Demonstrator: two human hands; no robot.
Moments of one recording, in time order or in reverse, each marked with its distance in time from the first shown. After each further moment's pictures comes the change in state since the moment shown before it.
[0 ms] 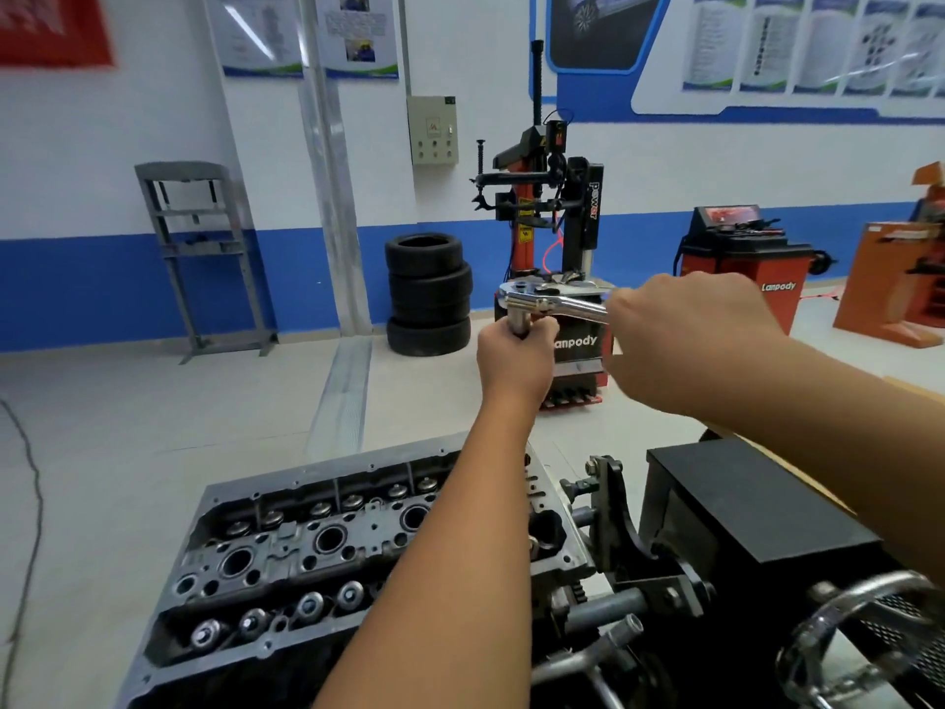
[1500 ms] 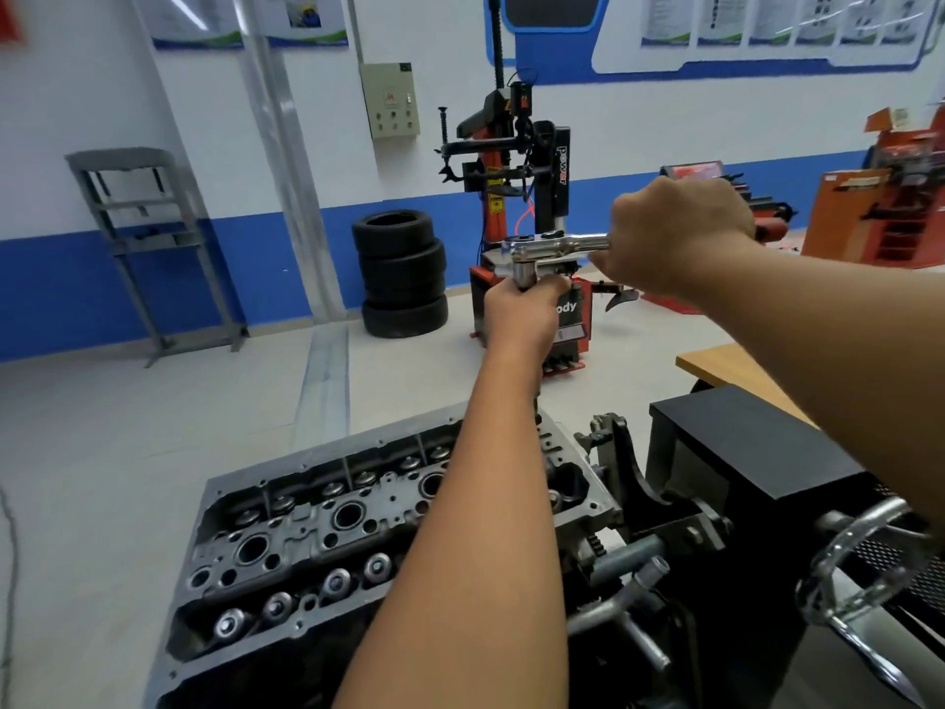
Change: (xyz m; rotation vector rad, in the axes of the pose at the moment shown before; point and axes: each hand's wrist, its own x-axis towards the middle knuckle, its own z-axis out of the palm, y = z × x) left_hand 0.001 0.007 -0.011 -0.102 -0.158 -0.169; right_hand 0.058 0.011 0.046 0.055 0.073 0.132
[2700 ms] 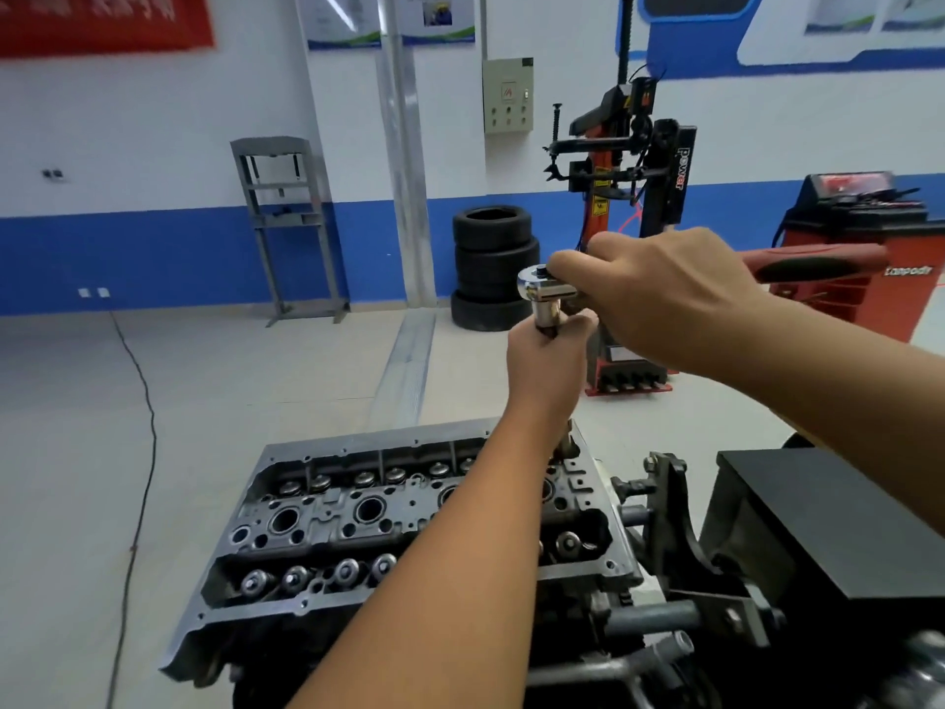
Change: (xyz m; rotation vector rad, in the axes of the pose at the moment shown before) left_hand -0.022 -0.011 -0.008 0.015 0.149 0.133; right_hand -0.014 -0.033 -0.026 0.233 0.161 -0.545
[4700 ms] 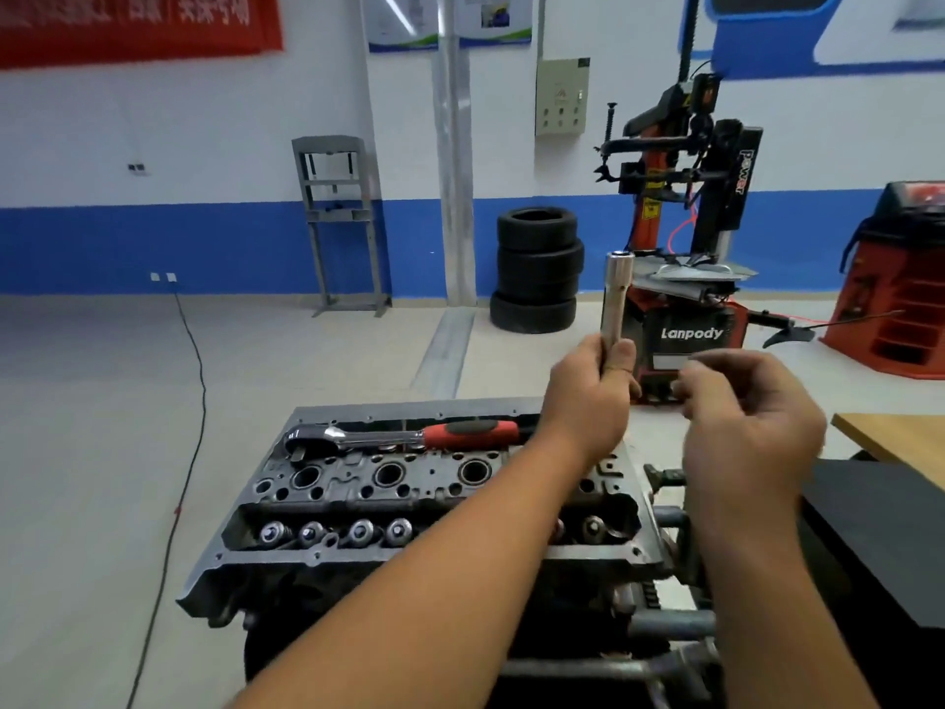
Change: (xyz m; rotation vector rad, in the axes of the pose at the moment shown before) left_hand -0.018 -0.052 -0.012 0.367 -0.114 0.147; right_hand -0.090 -0.101 0.061 1.318 0.754 1.045
